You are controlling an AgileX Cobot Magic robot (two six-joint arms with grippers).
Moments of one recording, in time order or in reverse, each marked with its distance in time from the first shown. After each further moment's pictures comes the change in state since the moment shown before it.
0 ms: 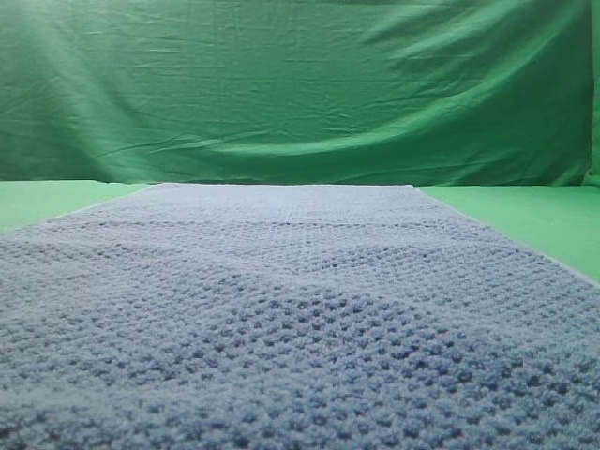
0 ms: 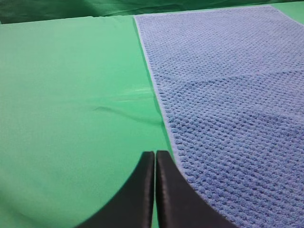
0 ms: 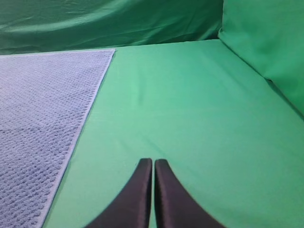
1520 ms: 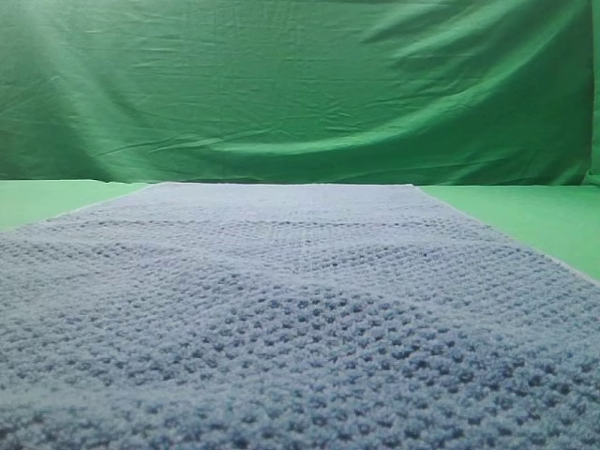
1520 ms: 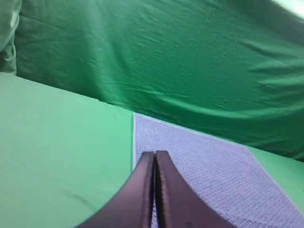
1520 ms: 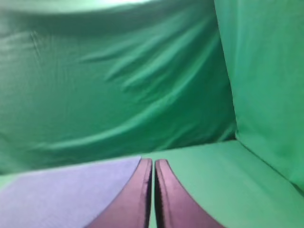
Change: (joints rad) left arm 0.000 0.003 -0.045 -0.362 -0.282 0.010; right arm 0.000 0.000 -0.018 0.073 -0.331 0.047
